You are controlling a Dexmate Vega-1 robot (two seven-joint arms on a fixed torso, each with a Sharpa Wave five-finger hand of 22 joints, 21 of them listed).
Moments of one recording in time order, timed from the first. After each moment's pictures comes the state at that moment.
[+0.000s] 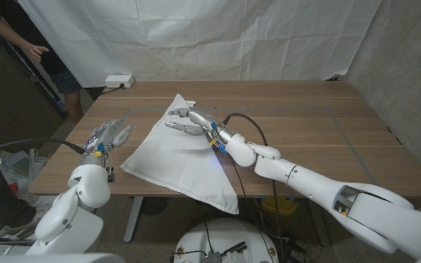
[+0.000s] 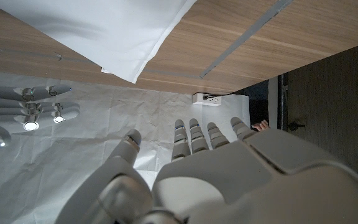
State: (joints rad) left arm 1.63 0.56 -0.06 -2.41 0.63 0.74 0.10; left_hand 0.11 0.08 0.59 0.01 0.17 0.17 -0.06 0.18 0.18 0.10 -0.01 0.20 0.19 -0.06 0.00 0.18 0.17 -0.16 0.12 0.25 0.20; right arm -0.55 -0.34 -0.97 -1.28 -0.43 0.38 -0.29; right_hand 0.41 0.02 0.08 0.09 0.21 0.35 0.01 0.21 0.19 0.28 0.10 0.22 0.20 0.19 0.03 0.20 0.23 0.35 0.06 0.20 0.18
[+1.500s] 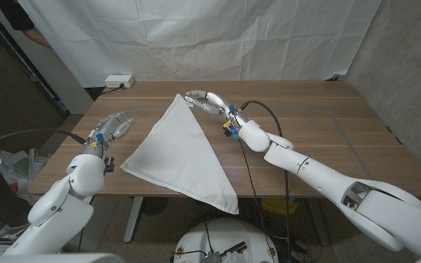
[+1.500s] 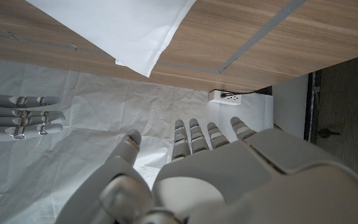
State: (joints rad) left arm 1.56 0.60 -0.13 -2.29 0.49 0.54 0.08; left_hand 0.10 0.08 0.59 0.01 0.17 0.17 -0.06 0.18 0.18 0.10 -0.01 0.20 0.19 -0.06 0.00 0.18 0.17 -0.16 0.12 0.25 0.20; right arm -0.56 -0.38 -0.85 -1.31 -0.19 0.40 -0.20; right_hand 0.42 0.03 0.09 0.08 0.21 0.38 0.02 0.21 0.19 0.31 0.10 0.22 0.20 0.21 0.03 0.21 0.22 0.37 0.07 0.21 0.18
